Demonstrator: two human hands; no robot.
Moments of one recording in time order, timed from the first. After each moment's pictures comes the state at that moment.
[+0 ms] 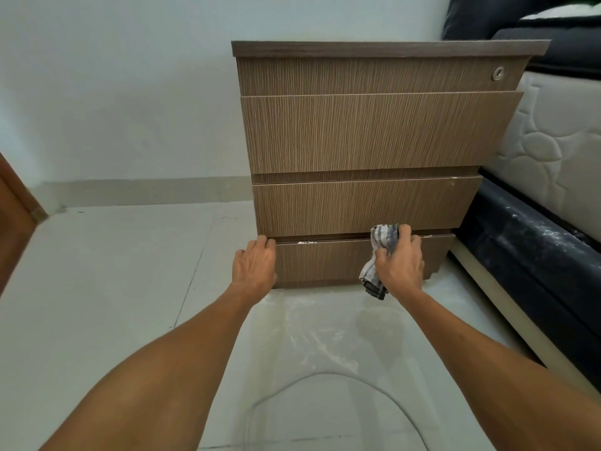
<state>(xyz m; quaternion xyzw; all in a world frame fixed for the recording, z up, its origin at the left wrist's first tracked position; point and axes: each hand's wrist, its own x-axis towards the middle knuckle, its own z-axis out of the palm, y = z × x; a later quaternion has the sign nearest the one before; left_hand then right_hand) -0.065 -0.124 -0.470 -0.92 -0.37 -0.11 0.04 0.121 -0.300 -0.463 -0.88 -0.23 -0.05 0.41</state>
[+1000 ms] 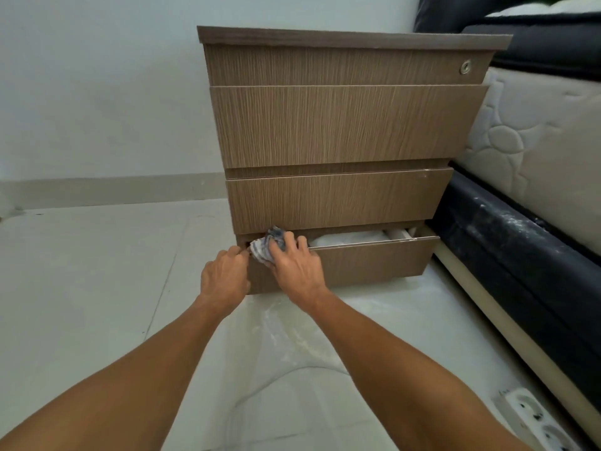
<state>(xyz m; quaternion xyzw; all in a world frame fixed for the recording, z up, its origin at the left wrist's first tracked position) -0.085 -0.132 -0.473 -0.92 -0.39 -0.09 0.00 0.040 -0.218 -0.497 -0.81 -0.54 -0.16 0.15</state>
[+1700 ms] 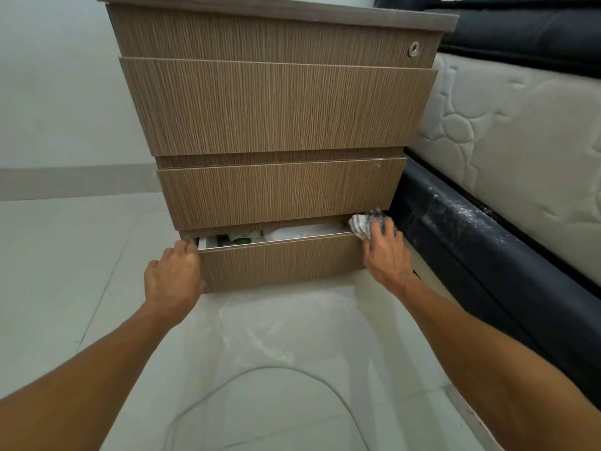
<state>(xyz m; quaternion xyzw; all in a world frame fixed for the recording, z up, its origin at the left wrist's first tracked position) -0.064 -0.159 -0.469 -0.90 -0.43 -0.07 0.07 0.233 -0.376 -0.511 -0.91 -0.35 -0.18 0.15</state>
